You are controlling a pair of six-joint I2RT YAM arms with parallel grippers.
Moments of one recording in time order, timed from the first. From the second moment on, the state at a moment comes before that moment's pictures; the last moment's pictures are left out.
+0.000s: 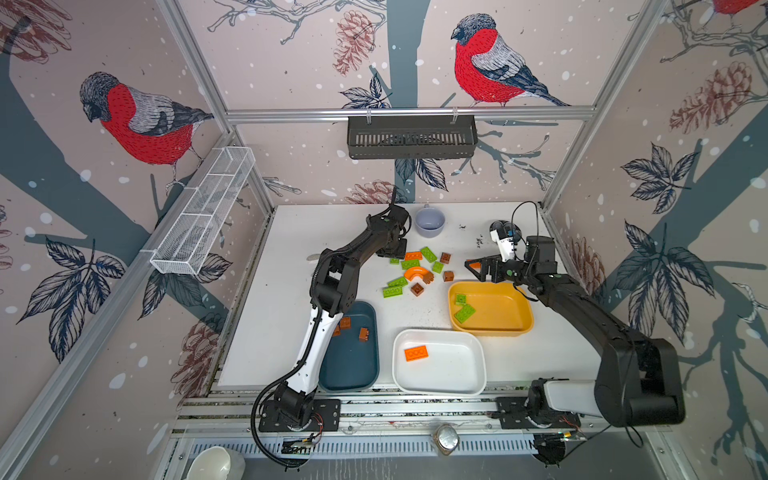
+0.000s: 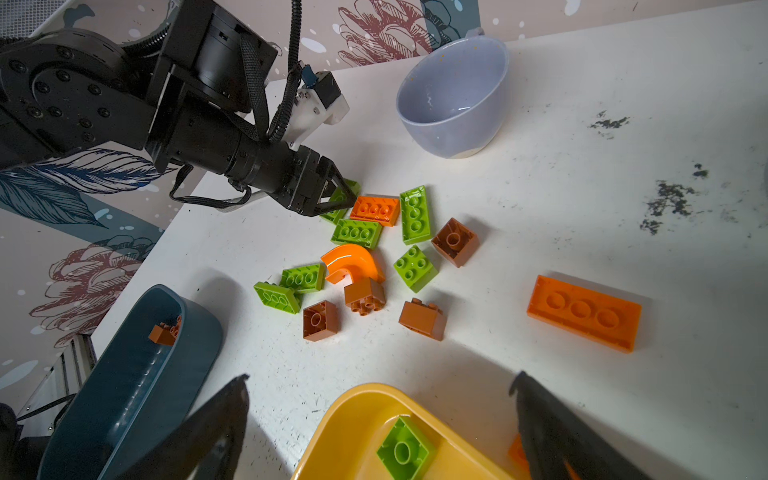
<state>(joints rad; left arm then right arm) -0.49 2.46 2.13 -0.88 -0.04 -0.30 0.07 1.33 0.80 -0.12 -0.70 0.07</state>
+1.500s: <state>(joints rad) -0.85 2.29 2.03 -0.86 0.50 -0.26 -0.09 1.02 0.66 -0.25 -0.61 0.14</state>
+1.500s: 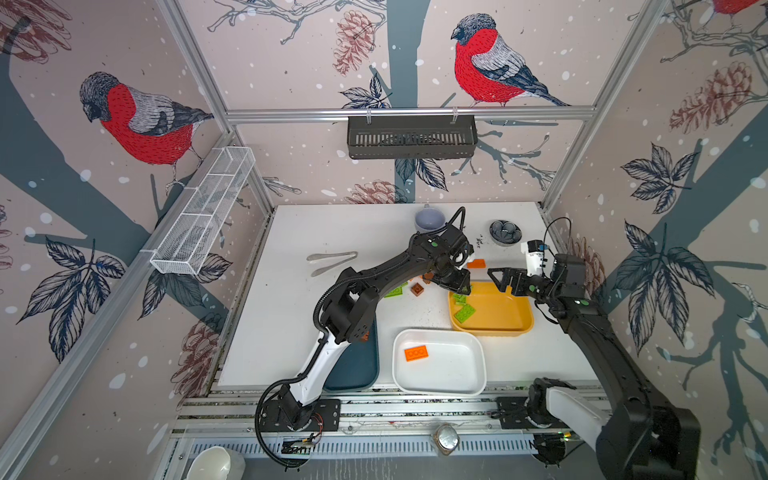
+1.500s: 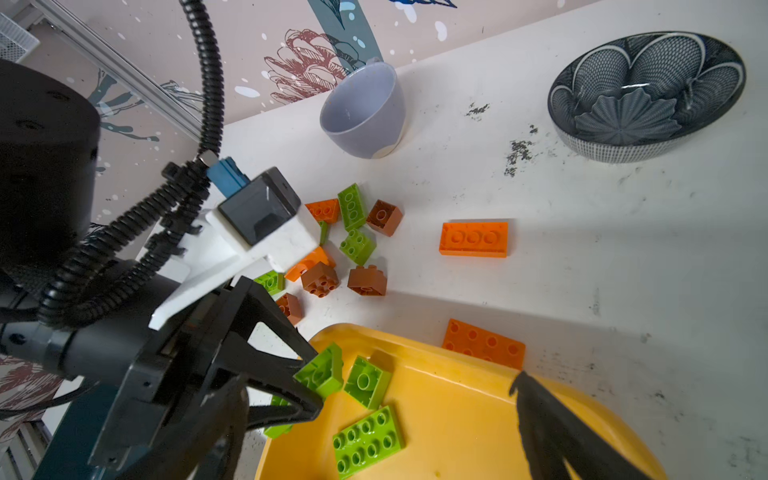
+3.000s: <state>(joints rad) -0.60 2.09 1.54 -0.83 -0.03 0.17 0.04 1.15 0.71 -0.18 -0.65 0.18</state>
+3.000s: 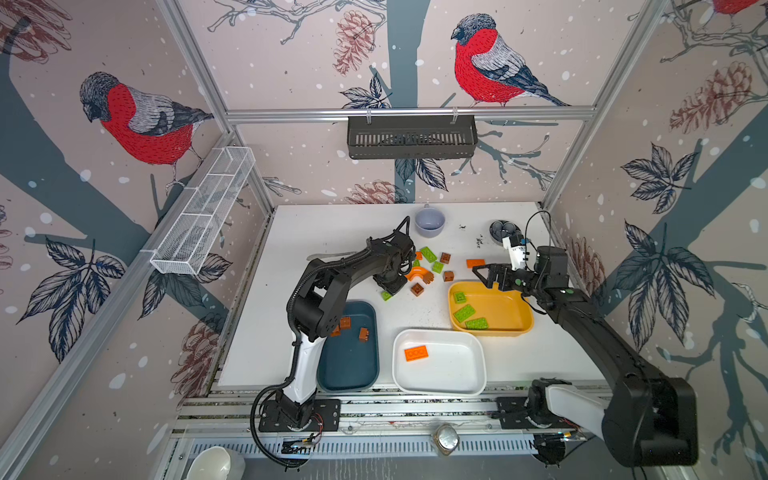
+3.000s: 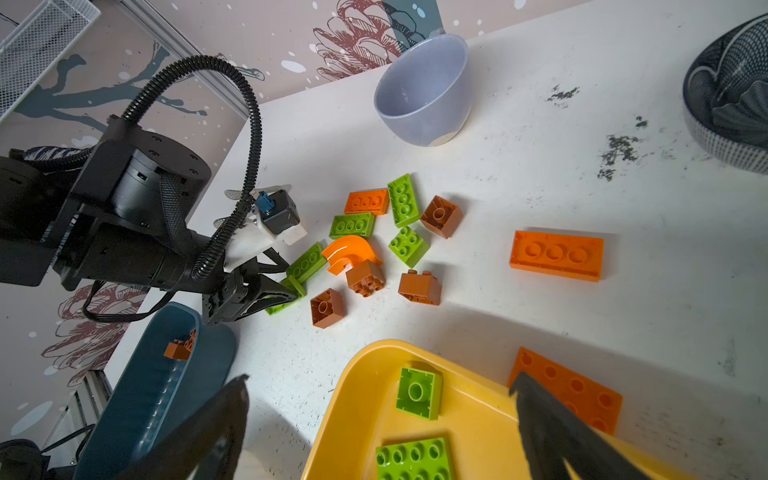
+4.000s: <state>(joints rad) -0.63 2.05 1.51 -0.89 -0.05 0.12 0.04 1.16 0.69 -0.18 -0.65 0.16</state>
